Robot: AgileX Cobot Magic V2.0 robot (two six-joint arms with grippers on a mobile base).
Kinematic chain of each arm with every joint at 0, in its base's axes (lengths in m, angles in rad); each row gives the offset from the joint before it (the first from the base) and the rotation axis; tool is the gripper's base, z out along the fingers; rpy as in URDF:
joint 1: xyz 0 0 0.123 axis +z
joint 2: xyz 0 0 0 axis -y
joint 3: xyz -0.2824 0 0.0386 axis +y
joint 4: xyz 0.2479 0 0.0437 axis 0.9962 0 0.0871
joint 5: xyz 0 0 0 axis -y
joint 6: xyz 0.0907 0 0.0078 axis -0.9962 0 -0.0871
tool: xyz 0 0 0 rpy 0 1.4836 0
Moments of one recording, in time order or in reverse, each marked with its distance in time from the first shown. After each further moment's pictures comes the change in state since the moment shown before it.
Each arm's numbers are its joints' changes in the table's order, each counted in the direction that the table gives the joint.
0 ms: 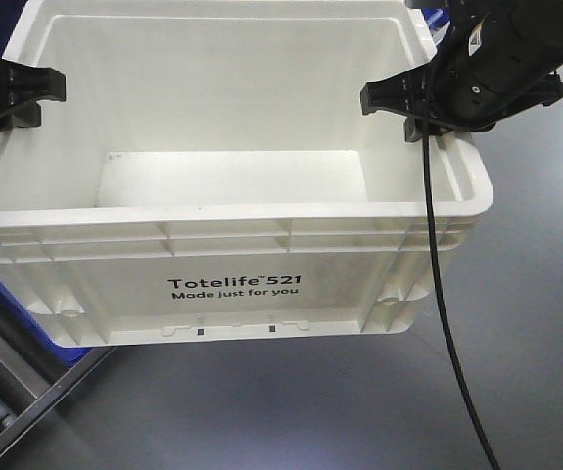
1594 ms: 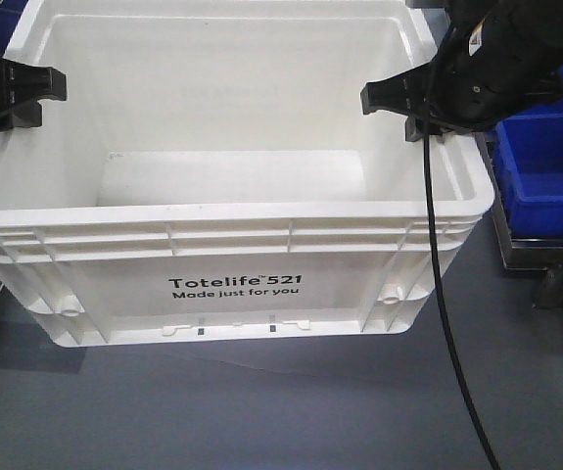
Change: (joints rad) left arm 0.000 0.000 0.000 0.000 0.004 0.000; right arm 0.000 0.000 0.000 -0.002 0.001 0.000
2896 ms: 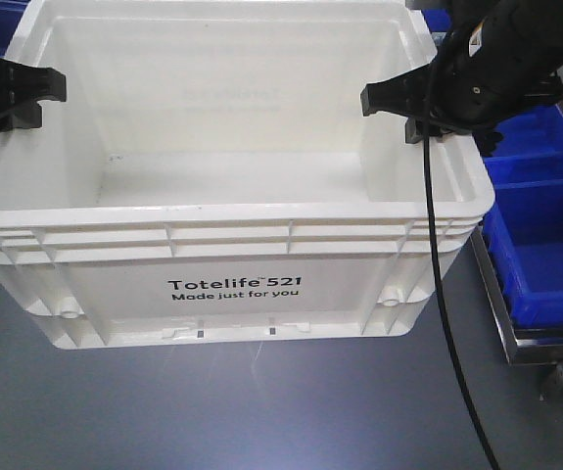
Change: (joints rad) left arm 0.000 0.000 0.000 0.000 -0.004 0.000; right arm 0.000 0.000 0.000 0.003 -0.008 0.000
